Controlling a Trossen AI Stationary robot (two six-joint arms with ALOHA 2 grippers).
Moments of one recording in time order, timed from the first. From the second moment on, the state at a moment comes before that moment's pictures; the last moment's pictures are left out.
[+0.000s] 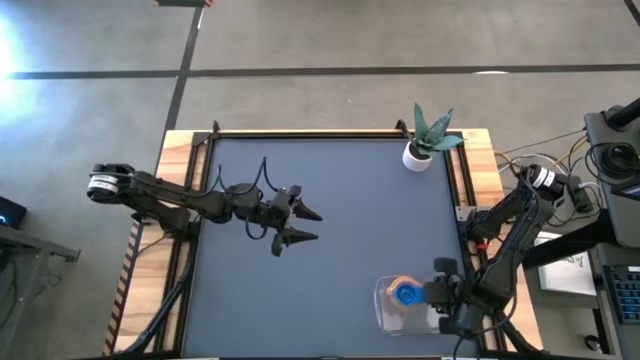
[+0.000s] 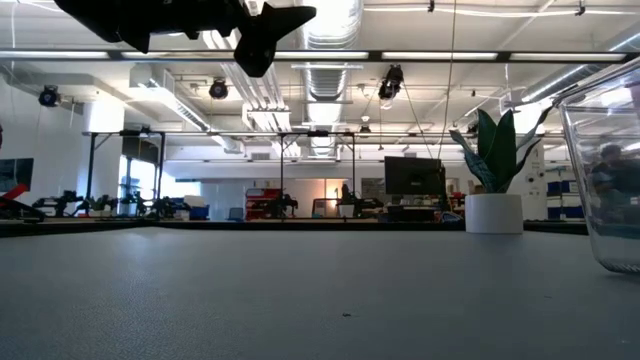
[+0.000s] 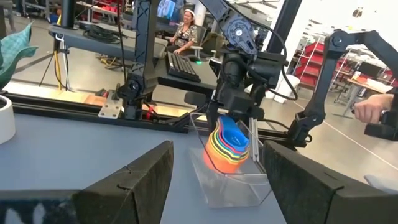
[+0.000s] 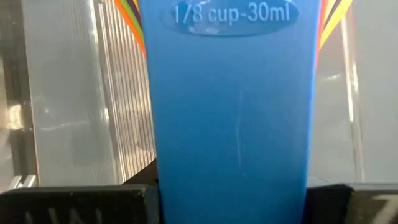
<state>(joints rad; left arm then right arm) -0.06 1.34 0.68 0.64 0.17 -0.26 1.04 1.44 0.98 -0.92 0.23 1.06</state>
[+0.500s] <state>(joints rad) -0.06 1.34 0.68 0.65 0.17 -0.26 0.96 1.57 0.93 -0.78 0.10 0.97</state>
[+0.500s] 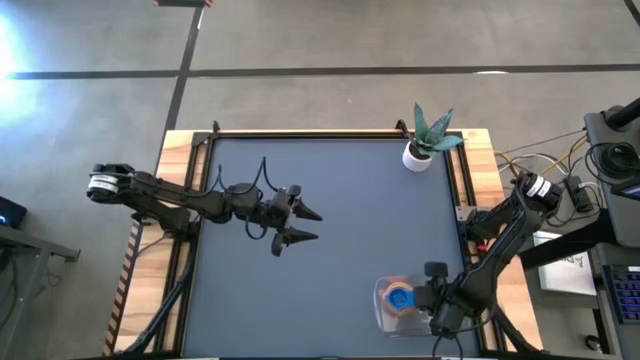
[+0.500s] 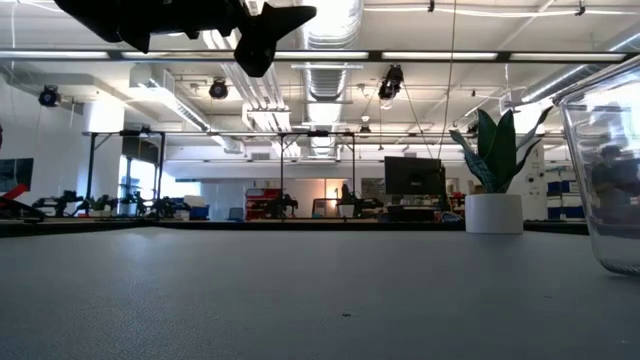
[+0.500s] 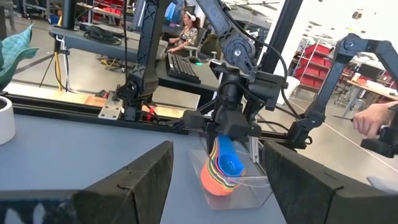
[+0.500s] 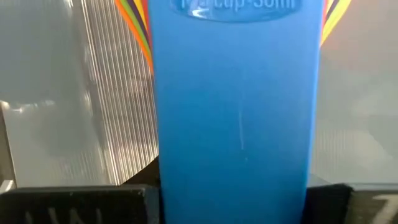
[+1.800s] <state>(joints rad) -0.06 0.86 0.68 0.37 0.15 -0.16 0.93 0.97 0.93 -0.57 0.56 0.47</state>
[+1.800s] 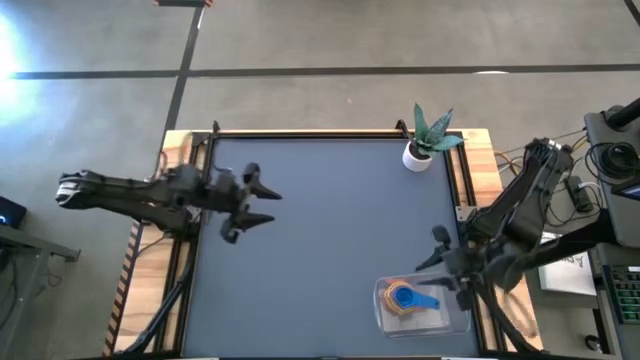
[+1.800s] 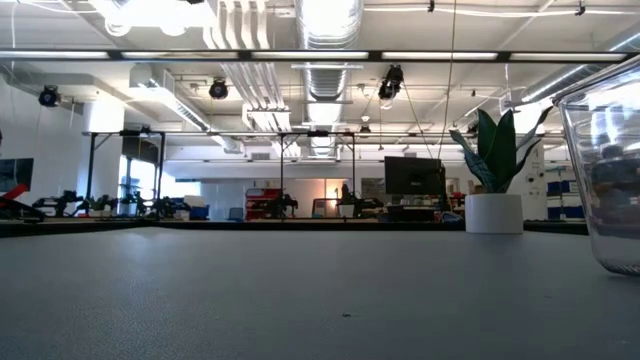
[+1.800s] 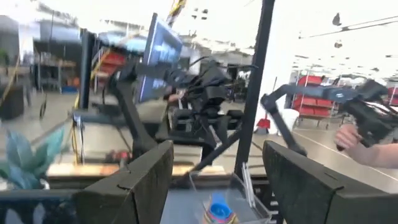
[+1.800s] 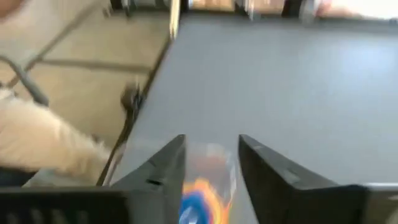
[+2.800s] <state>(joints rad) -0.04 0.28 0.41 0.10 -0.12 -0.06 0.89 0.12 0.63 -0.36 0.58 -0.22</state>
